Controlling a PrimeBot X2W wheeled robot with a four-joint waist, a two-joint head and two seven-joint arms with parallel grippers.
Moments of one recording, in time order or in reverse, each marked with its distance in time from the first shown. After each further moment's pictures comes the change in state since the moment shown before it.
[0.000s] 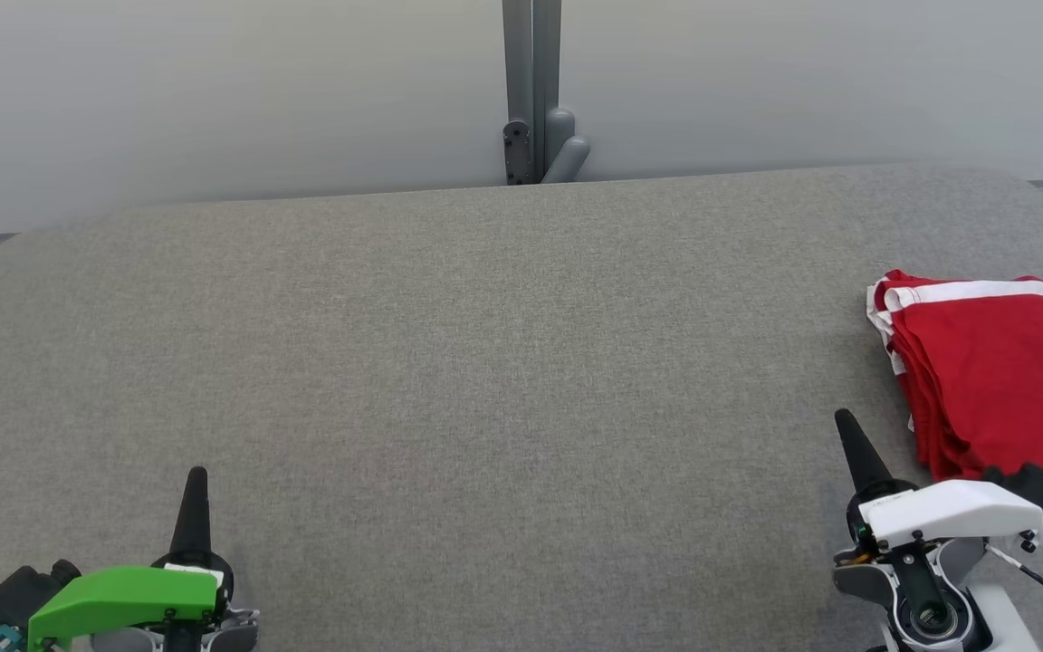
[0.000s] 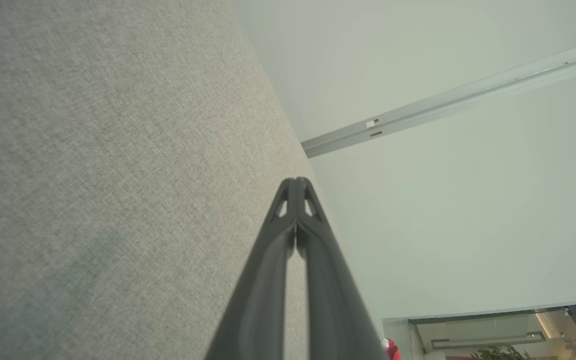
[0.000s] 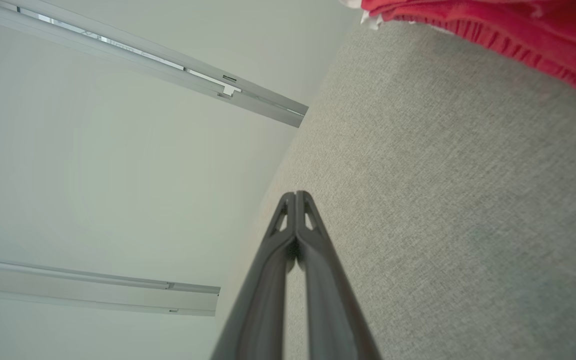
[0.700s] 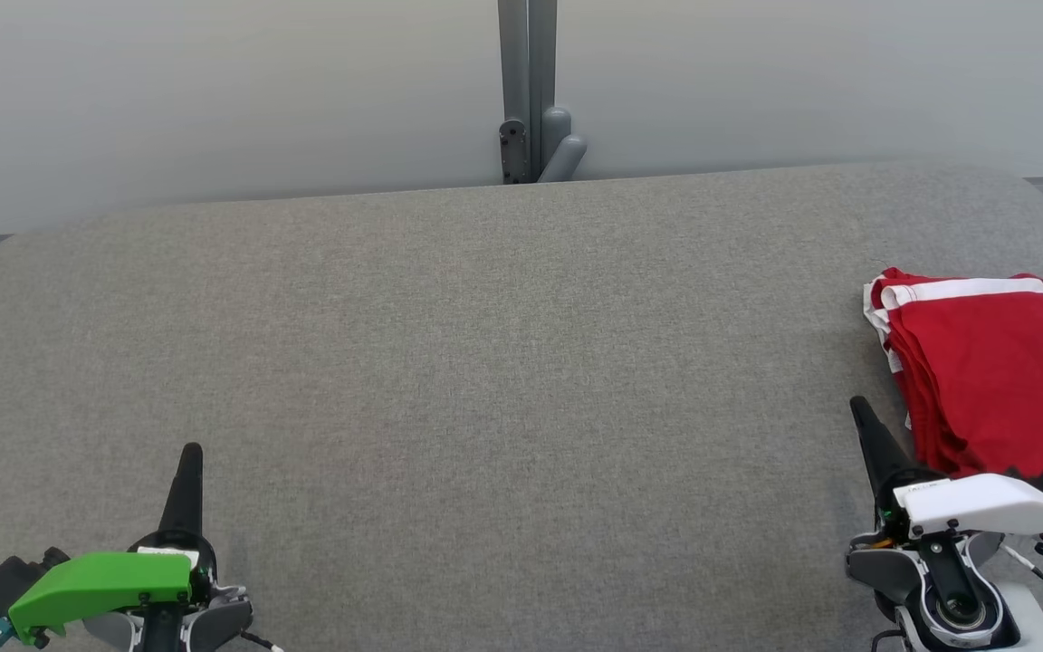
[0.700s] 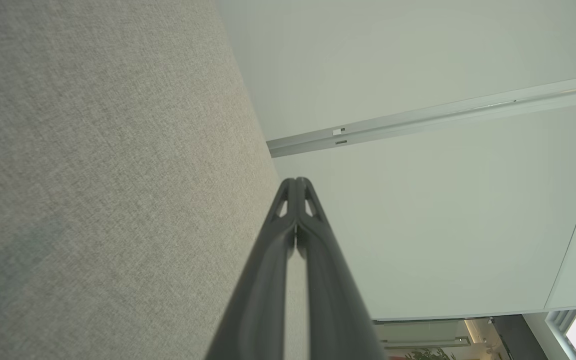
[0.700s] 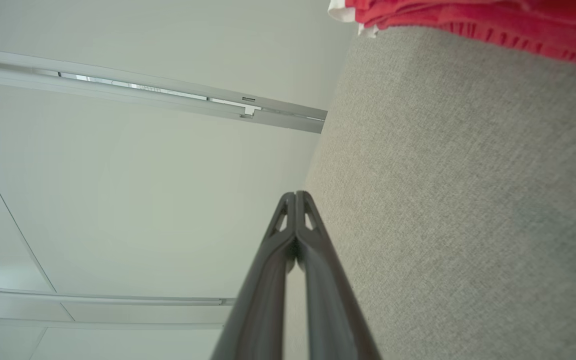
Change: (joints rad) left arm -0.021 0.001 0.015 -0.032 -0.184 -0.007 0.050; right arm 0.001 -0.001 -0.040 -0.040 0.201 0.000 0.049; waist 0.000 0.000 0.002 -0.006
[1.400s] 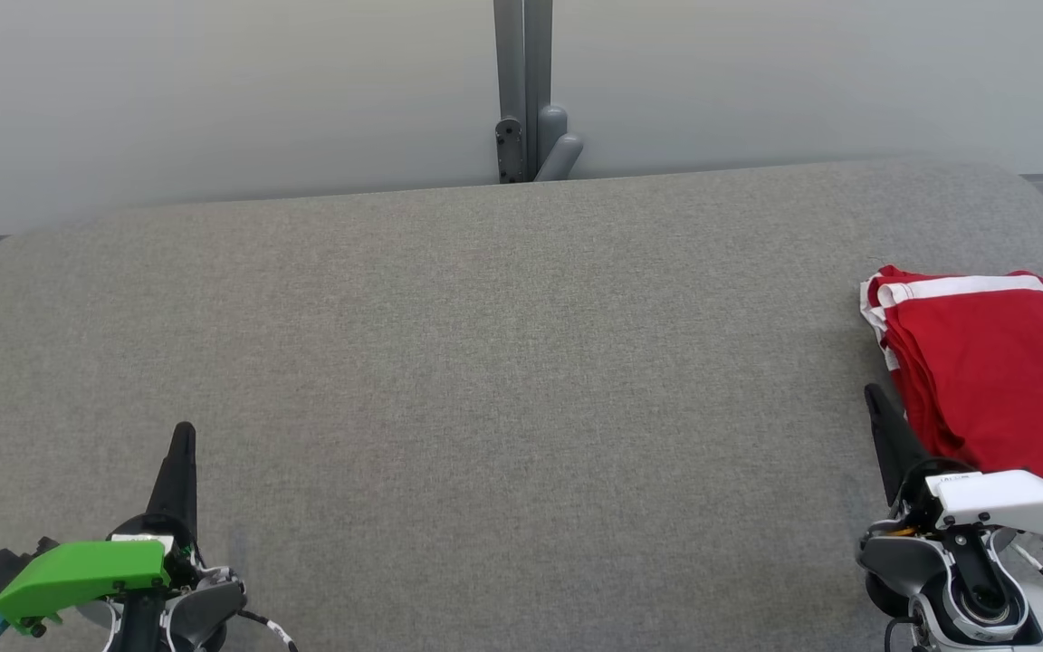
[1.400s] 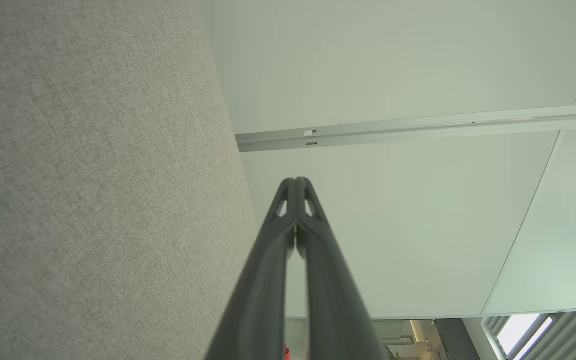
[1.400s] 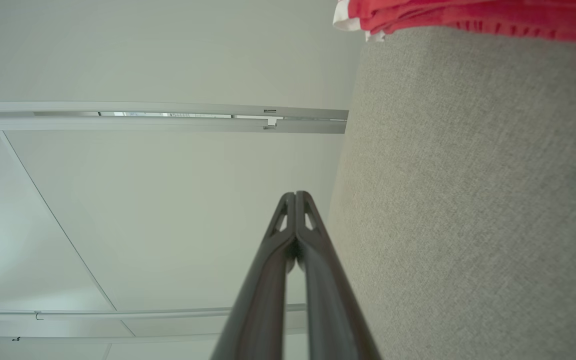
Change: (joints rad) left arm -0.017 0.001 0.015 -0.025 -0.151 -0.002 0.041; right arm 0.001 -0.001 -0.033 -0.032 0.163 0.000 0.042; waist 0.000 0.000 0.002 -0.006
